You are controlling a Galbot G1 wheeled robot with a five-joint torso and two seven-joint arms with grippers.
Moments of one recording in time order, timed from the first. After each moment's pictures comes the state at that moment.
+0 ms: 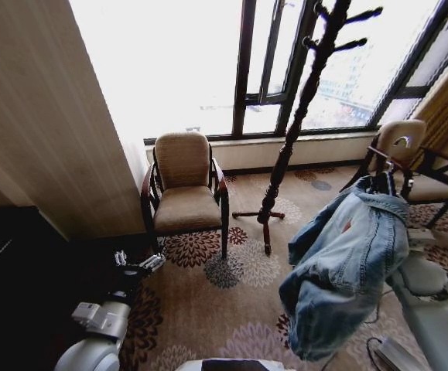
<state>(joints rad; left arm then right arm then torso) 1.84 -1.14 -0.56 -2.44 -0.42 -0.02 -0.16 -1.37 0.82 0.92 1.88 0.41 0.12 0.19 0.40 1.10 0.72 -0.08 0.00</state>
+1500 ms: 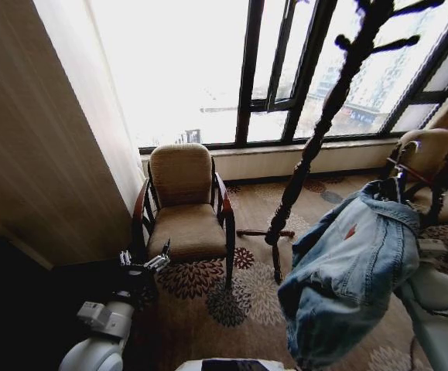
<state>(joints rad) 1.82 -1.12 -0.54 -2.44 -0.41 -0.02 -0.16 -1.47 0.87 1.00 1.95 0.39 0.12 0.19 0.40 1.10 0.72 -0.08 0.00</state>
